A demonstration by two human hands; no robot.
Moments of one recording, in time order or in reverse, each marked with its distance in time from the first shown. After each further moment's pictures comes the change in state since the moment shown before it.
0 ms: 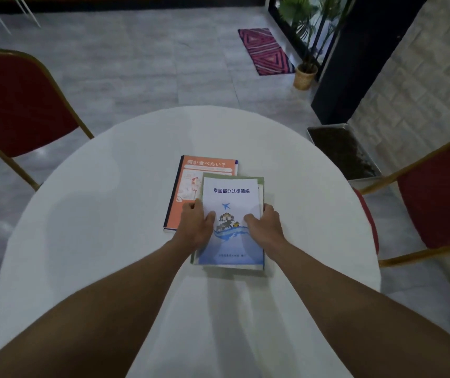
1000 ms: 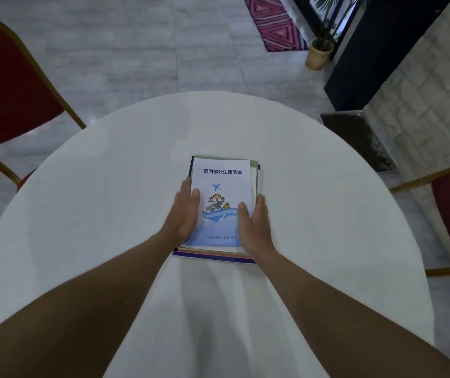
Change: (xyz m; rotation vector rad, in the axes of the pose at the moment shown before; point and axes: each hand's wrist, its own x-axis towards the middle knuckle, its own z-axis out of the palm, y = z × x) left_hand 0.123 -0.070 -0.036 -0.343 -0.077 0.032; right_hand 0.087 -0.022 0.112 -0.013 0.044 -0.100
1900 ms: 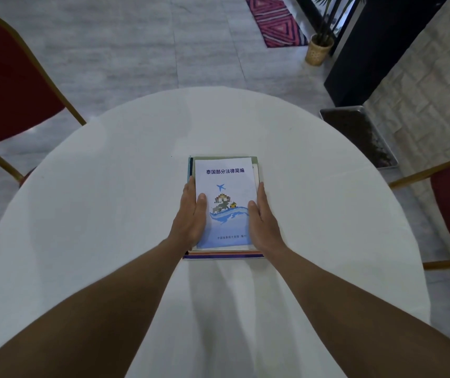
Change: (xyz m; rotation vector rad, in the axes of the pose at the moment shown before) left_hand -0.025 -0.002 0.021 0.047 0.074 0.074; right_hand -0.011 0.011 -0.023 0.051 -0.127 -0.052
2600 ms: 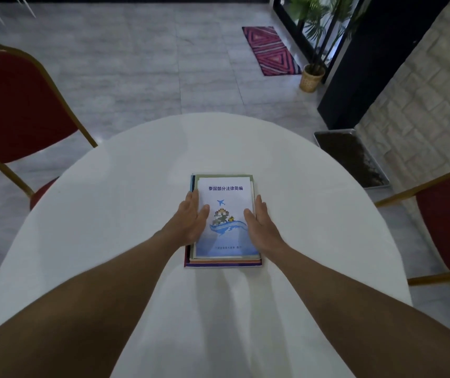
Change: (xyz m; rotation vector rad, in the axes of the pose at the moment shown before) left_hand 0.006 0.029 -0.035 0.371 -0.259 -0.059; right_hand -0.004 -0.025 -0.022 -0.149 -0.114 0.074
